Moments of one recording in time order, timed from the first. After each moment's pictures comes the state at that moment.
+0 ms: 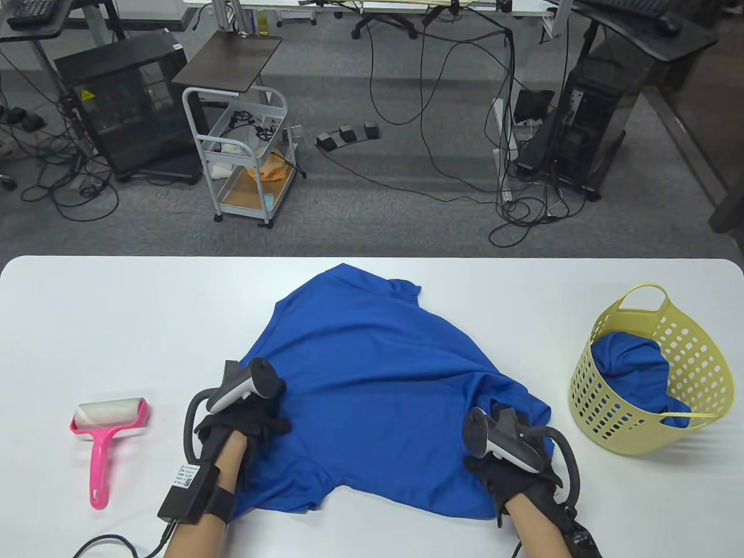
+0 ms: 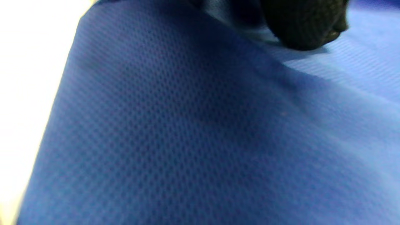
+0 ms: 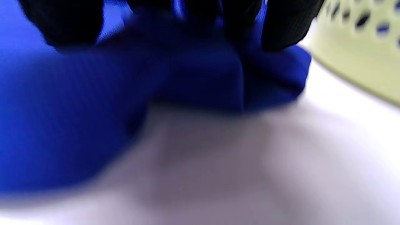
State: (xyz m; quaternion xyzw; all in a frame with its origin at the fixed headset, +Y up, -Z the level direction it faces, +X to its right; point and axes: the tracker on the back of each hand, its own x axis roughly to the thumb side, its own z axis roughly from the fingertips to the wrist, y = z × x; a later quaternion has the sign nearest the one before) left_hand -0.237 -0.765 -0.419 -0.32 0.03 0.03 0.95; right_hand 0.187 -0.764 -0.341 0.03 -0.23 -0.97 0.08
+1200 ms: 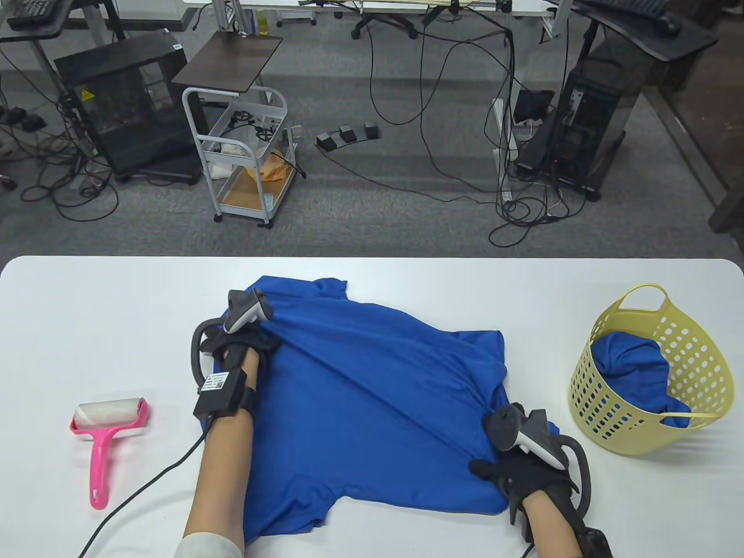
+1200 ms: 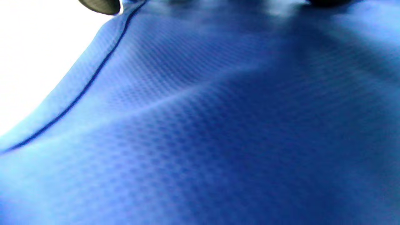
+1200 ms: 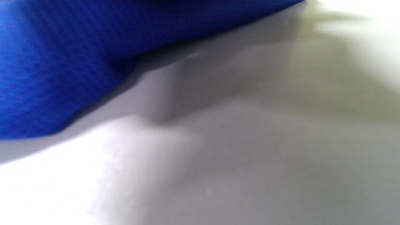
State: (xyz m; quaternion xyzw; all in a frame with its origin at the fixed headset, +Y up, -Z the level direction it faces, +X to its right) left_hand -0.267 -0.765 -0.556 -0.31 0.19 0.00 0.93; right_hand 0.217 -0.780 -0.346 0.05 -0.24 -0.97 -0.04
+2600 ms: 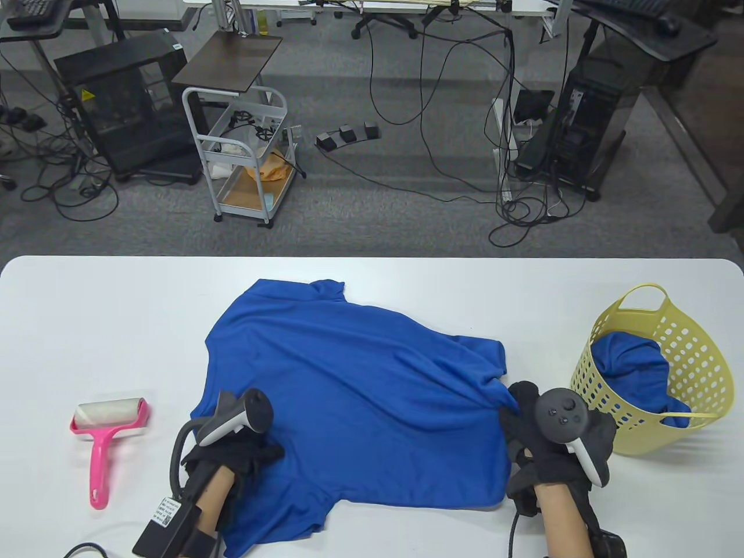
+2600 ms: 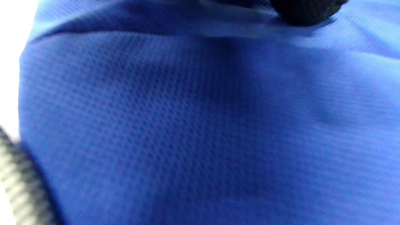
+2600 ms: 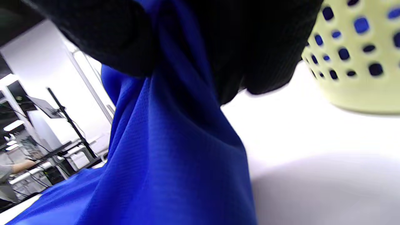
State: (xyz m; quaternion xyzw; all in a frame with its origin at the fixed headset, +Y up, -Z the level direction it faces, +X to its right) left_hand -0.243 -0.774 -0.374 -0.32 0.00 0.01 0.95; right_hand 0.234 -0.677 -0.323 0.07 0.08 -0.96 -0.25
